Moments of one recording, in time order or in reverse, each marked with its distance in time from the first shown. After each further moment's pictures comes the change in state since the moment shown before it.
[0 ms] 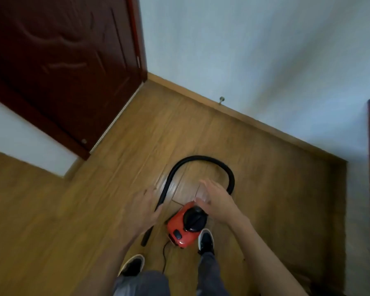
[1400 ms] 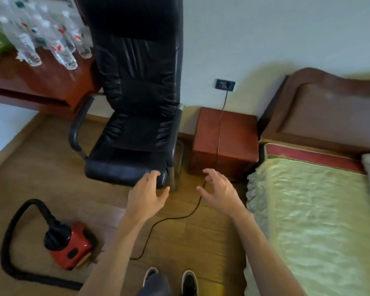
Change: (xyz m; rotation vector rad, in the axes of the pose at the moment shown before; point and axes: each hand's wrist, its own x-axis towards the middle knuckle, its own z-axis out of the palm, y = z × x) left_hand -0.624 0.117 0.154 0.384 -0.586 1.595; right_hand -0.778 -0.196 0.403 0.548 1.247 1.355
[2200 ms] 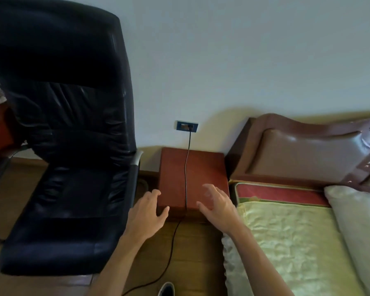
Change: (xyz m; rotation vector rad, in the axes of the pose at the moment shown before) left_hand 0.280 0.094 0.058 -0.021 -0.139 0.149; right_hand 0.213 0.097 -0.118 -0.048 0.138 0.168
